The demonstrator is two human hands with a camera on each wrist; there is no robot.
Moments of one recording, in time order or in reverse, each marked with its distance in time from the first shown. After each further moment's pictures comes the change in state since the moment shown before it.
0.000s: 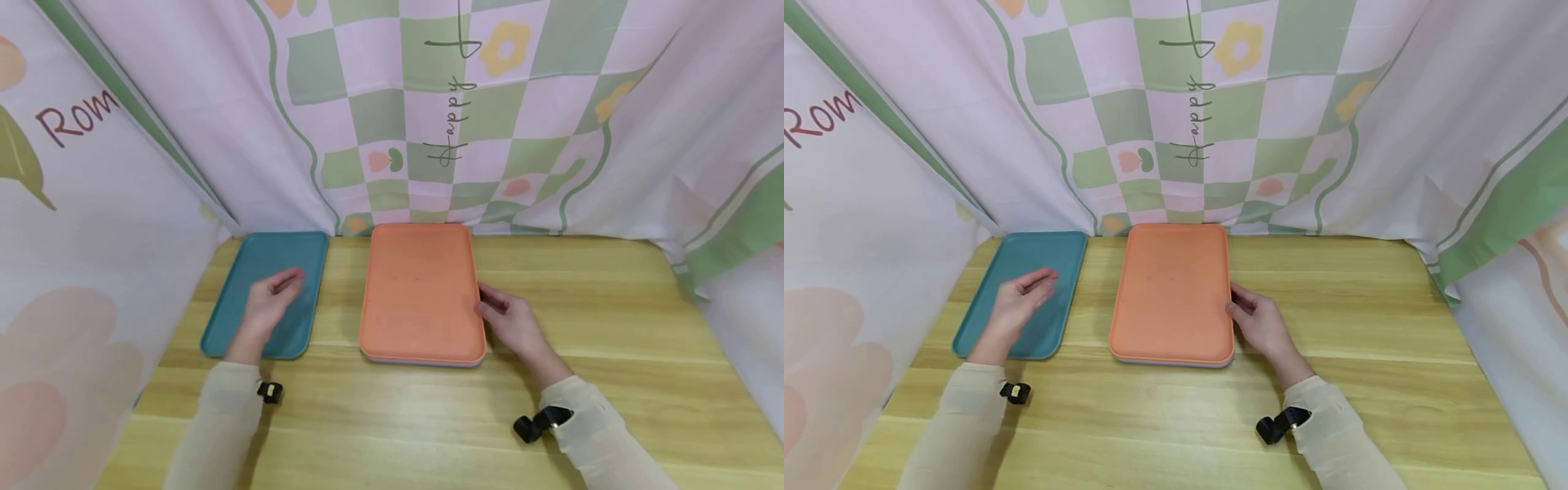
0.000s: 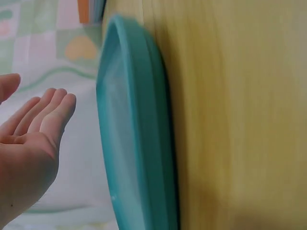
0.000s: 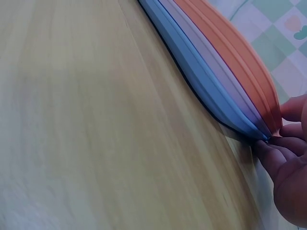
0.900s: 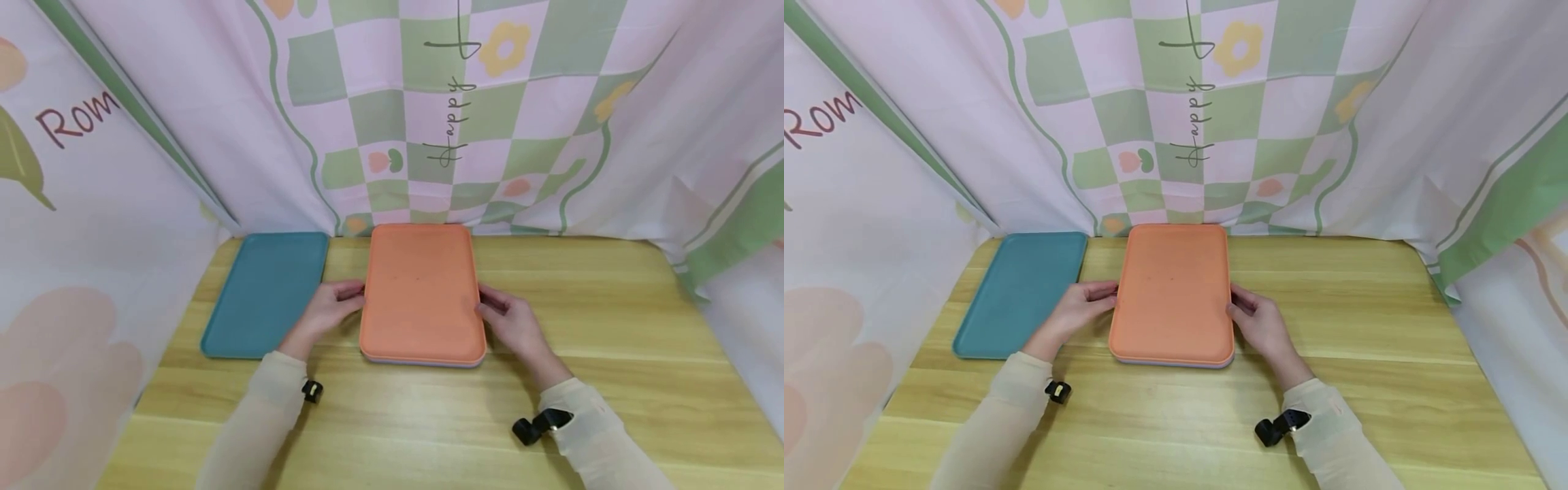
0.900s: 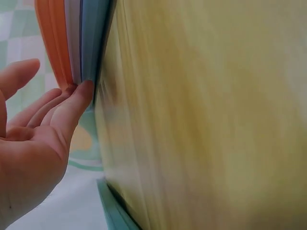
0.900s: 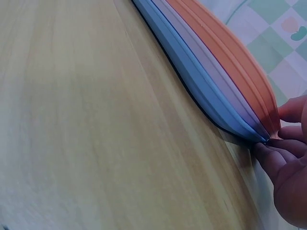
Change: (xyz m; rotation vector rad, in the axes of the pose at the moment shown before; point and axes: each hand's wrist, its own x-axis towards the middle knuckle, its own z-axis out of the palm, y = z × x) left_hand 0.007 0.009 0.089 0.091 -0.304 0.037; right_hand -0.002 -0.003 0.002 0.030 0.019 0.012
